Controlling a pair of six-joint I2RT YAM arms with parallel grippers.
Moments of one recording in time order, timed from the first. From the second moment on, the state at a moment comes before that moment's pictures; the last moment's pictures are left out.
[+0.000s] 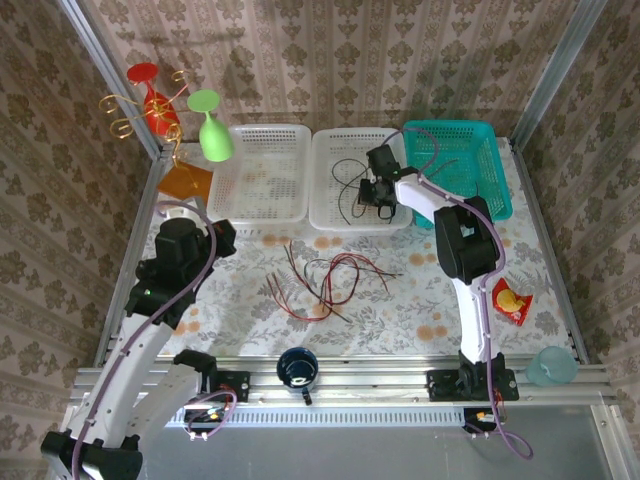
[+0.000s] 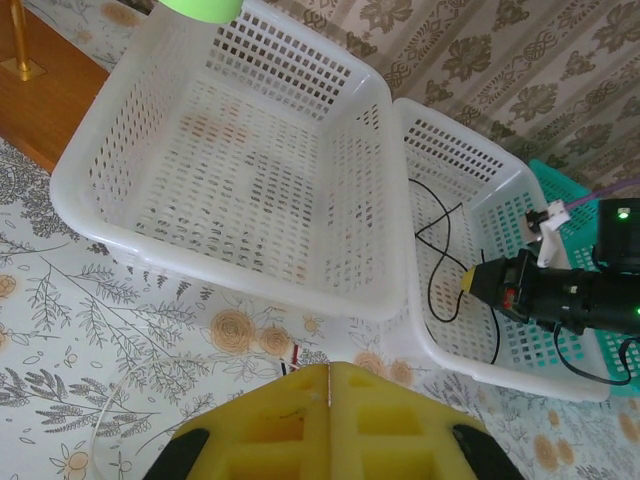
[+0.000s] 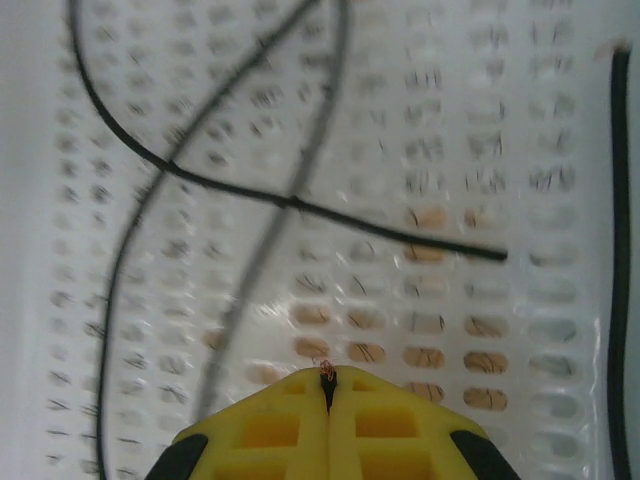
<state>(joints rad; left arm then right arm) -0.35 0.75 0.79 -0.46 0.00 -0.61 0.32 2.22 1.71 -0.51 -0.02 0.43</state>
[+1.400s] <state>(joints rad) -0.33 1.50 2.02 -0.42 0.10 -0.25 0.32 1.32 1.22 -0.48 -0.04 0.45</state>
